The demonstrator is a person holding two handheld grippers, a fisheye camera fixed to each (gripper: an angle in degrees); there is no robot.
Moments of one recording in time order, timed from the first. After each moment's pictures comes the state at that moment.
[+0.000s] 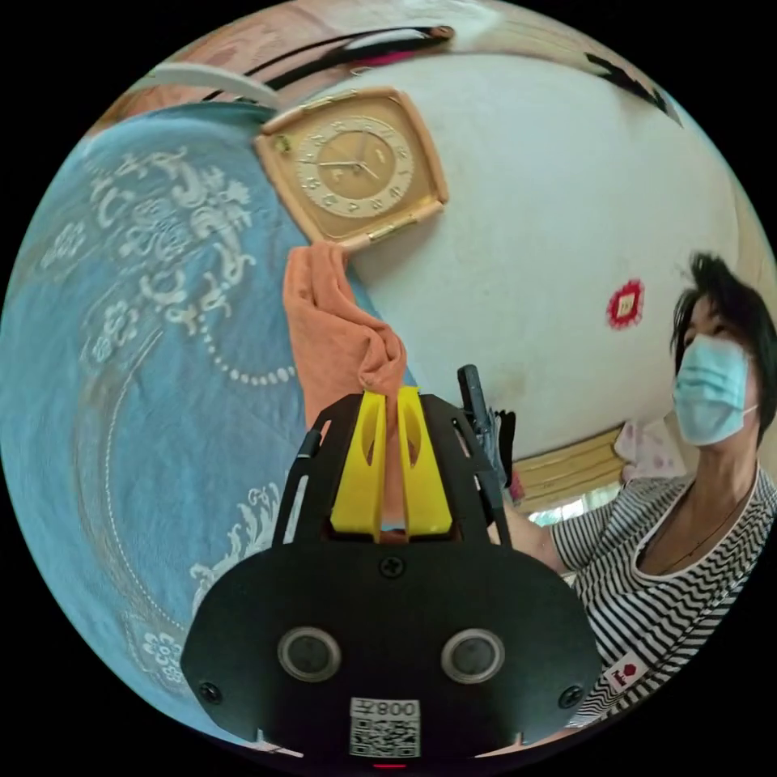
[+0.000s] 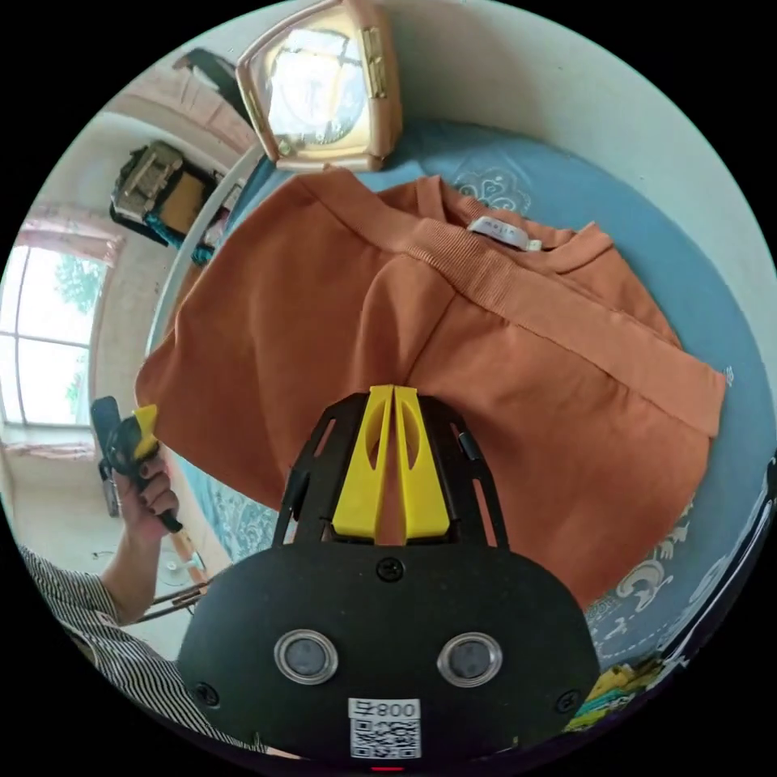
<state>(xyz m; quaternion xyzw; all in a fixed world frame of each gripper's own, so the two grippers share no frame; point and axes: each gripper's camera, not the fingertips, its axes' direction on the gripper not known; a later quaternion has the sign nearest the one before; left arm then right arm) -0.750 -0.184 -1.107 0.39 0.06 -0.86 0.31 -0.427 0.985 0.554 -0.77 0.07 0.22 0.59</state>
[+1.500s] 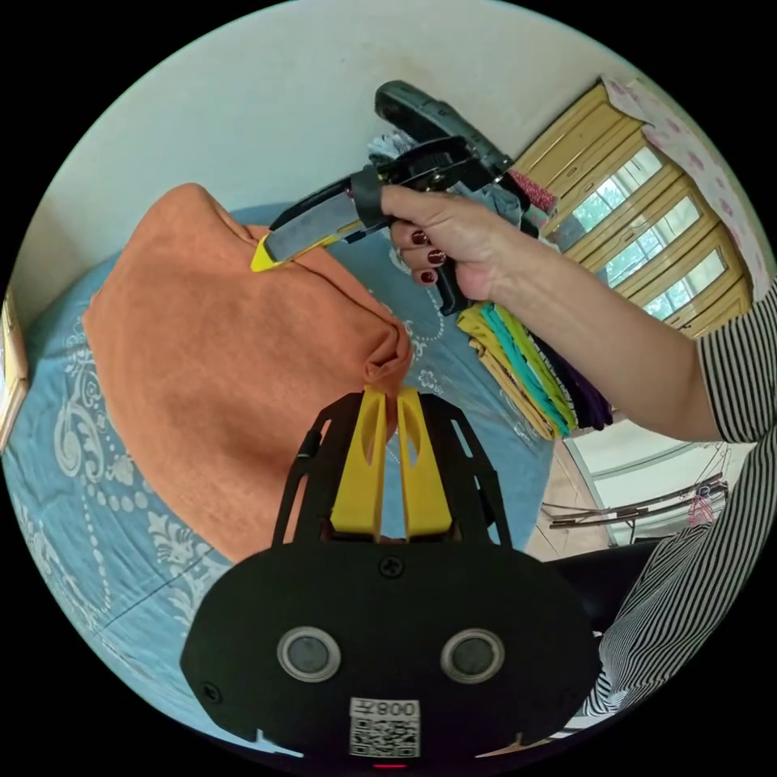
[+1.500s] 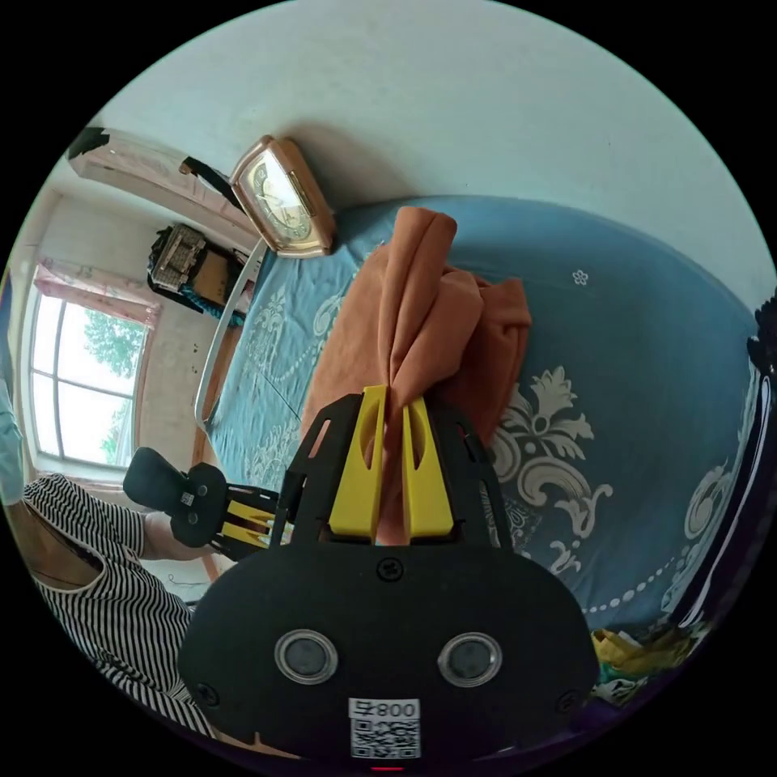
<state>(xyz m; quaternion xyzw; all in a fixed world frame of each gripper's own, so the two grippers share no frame) -0.878 -0.590 -0.497 0.14 0.18 -0.61 0.76 -0.218 0.763 0.340 -0.70 0.10 0.29 0.65</state>
